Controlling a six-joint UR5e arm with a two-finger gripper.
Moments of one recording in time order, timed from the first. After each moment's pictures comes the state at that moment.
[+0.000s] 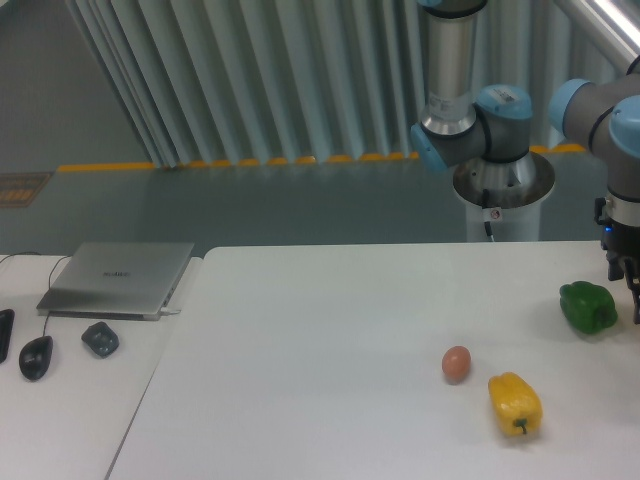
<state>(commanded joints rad) 2.60 -1.77 -1.65 -1.19 1.58 1.83</state>
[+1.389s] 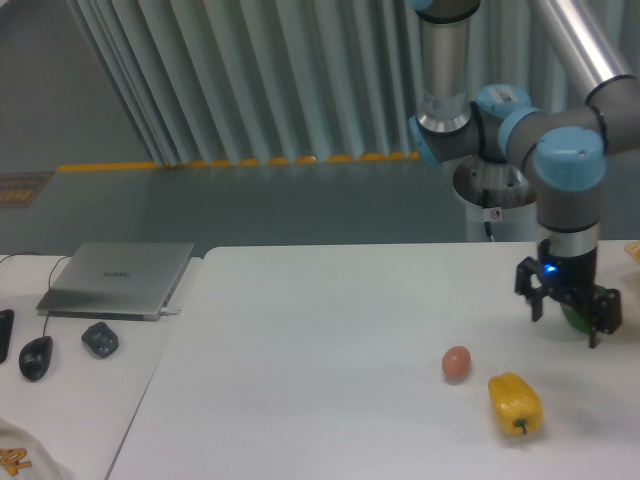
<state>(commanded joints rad) 2.38 -1.85 -1.64 -1.05 1.57 0.80</state>
